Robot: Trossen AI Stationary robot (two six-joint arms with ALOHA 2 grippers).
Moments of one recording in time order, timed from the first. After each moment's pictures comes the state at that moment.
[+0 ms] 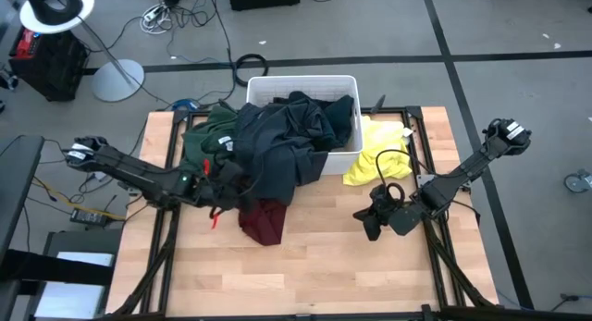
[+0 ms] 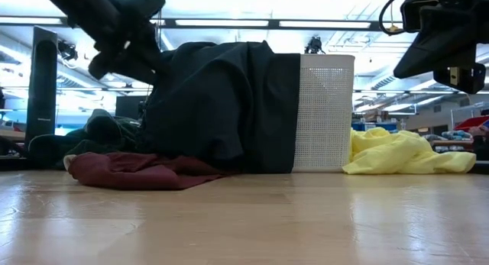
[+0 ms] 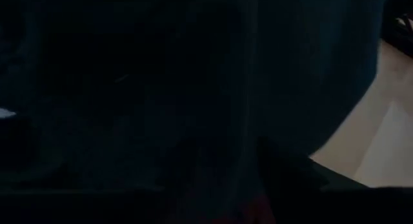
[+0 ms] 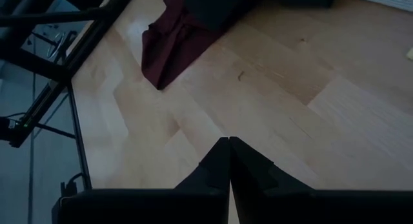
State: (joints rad) left arm -0.27 1.12 0.71 -0.41 -0.69 -0.91; right arm 0.61 1.07 0.58 -0.27 0.57 1.25
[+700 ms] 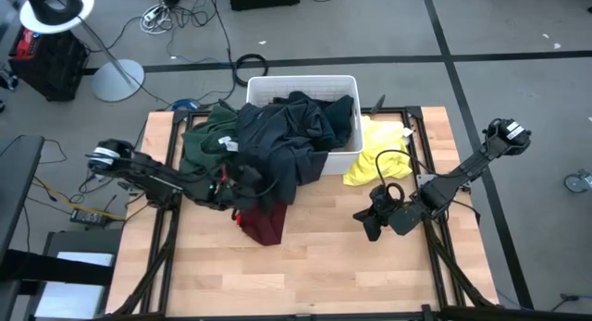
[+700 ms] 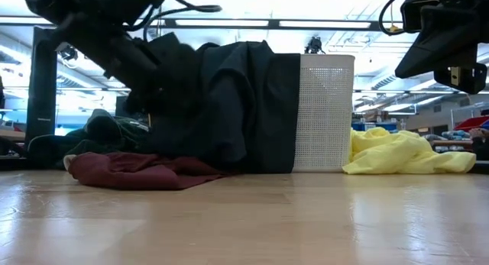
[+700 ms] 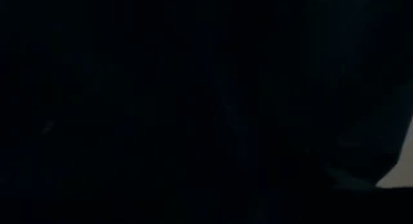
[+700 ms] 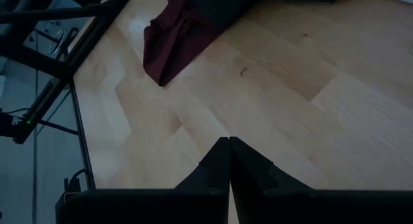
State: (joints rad) left arm -0.19 1.43 0.59 0.16 -0.69 -0.66; right arm 0.61 1.07 0.58 -0.27 0.55 1.25
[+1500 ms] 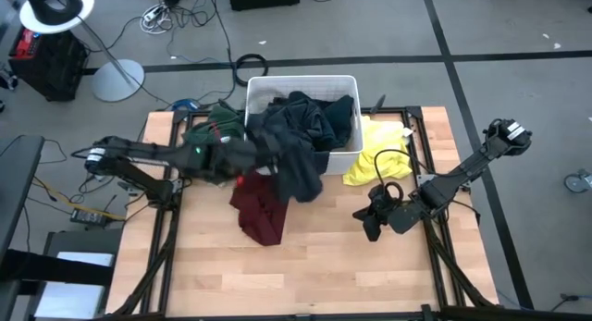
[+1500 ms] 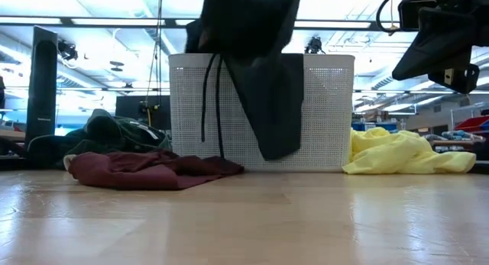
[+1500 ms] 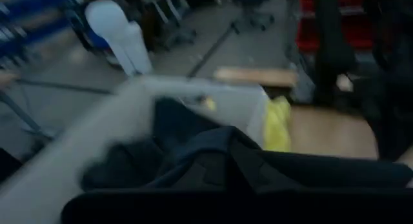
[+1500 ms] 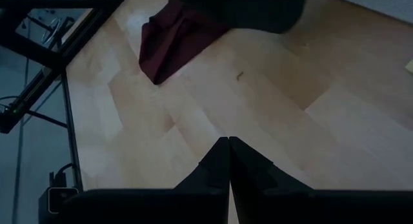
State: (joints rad) left arm -0.10 1.39 1.33 -0.28 -0.62 0.00; right arm 0.59 1.07 0.58 -0.27 0.55 1.17
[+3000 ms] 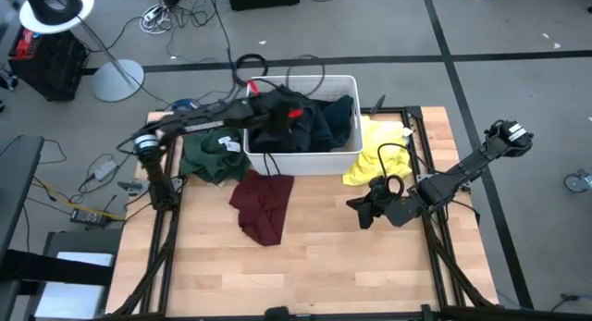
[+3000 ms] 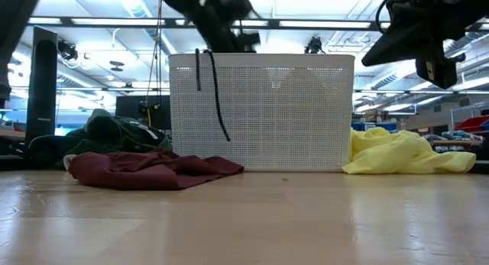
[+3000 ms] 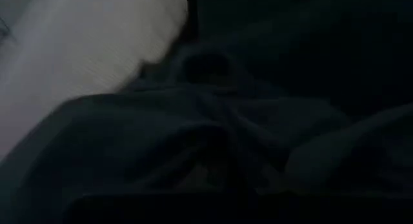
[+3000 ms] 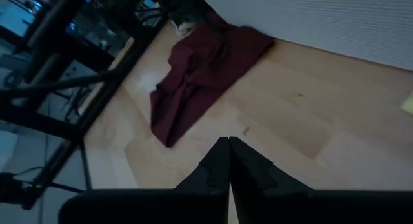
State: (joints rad) left arm 0.41 1.79 1.55 -0.53 -0.21 0.23; right arm 0.54 1.07 0.58 -0.16 0.68 1.24
